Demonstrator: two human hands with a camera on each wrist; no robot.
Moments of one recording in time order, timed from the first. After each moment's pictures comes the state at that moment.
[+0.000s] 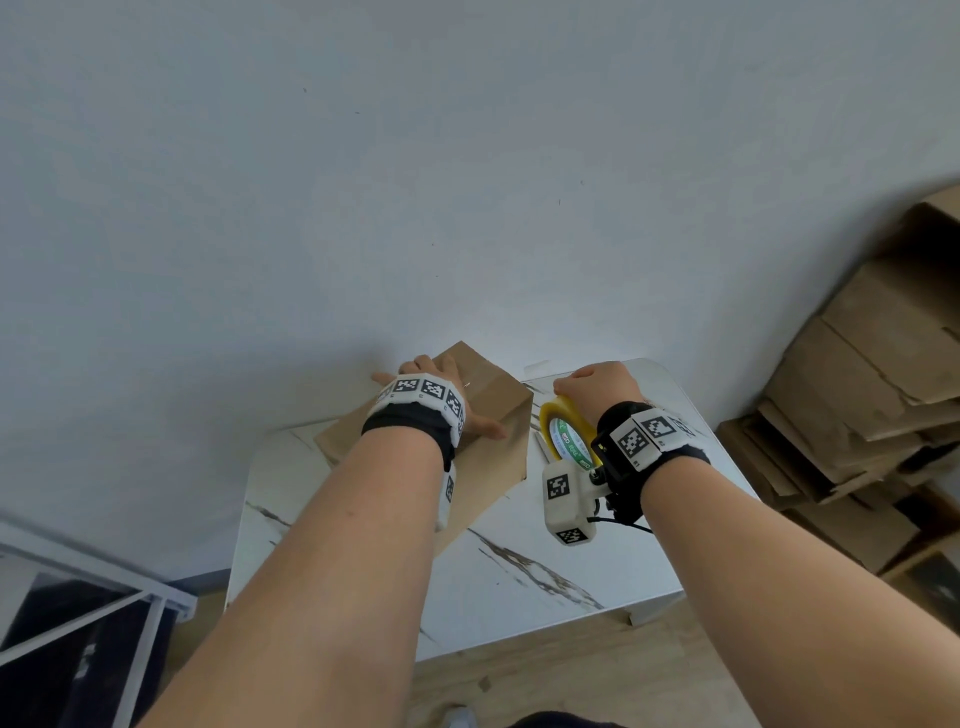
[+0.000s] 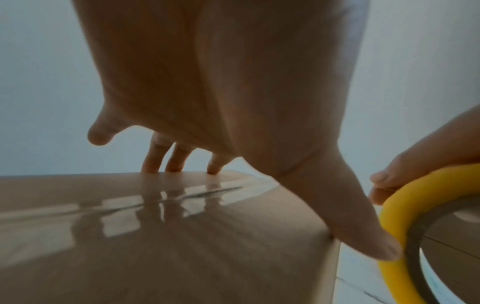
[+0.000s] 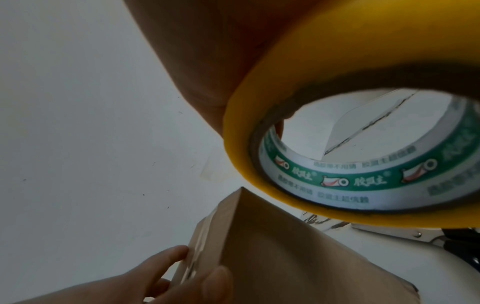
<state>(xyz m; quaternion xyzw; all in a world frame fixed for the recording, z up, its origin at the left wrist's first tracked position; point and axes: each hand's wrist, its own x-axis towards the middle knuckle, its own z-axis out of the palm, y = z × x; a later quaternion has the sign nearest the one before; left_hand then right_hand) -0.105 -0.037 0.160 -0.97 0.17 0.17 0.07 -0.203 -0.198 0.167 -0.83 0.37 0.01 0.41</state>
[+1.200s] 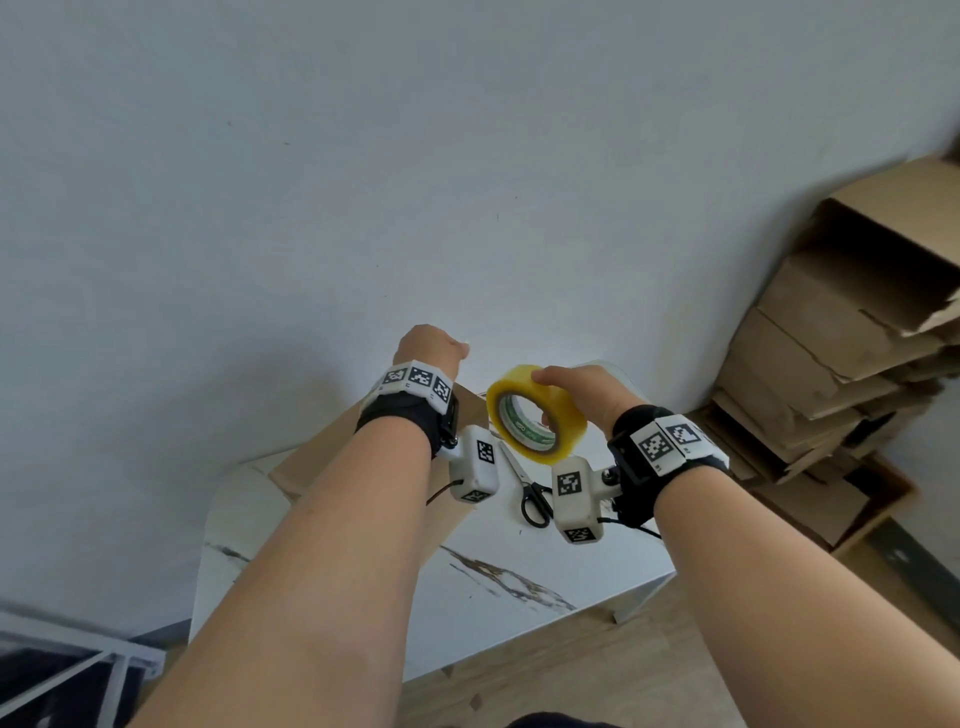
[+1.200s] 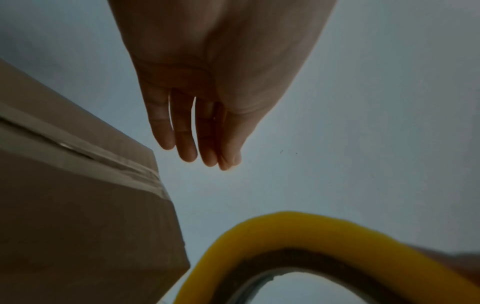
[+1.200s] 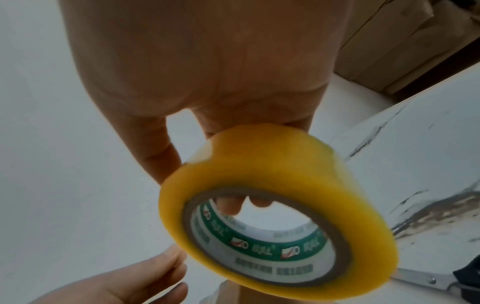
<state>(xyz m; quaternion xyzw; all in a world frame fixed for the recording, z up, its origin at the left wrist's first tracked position) -0.092 -0.097 0.194 -0.94 0.12 0.13 -0.30 -0.236 -0.232 0.186 -0.74 0.34 0.03 0.58</state>
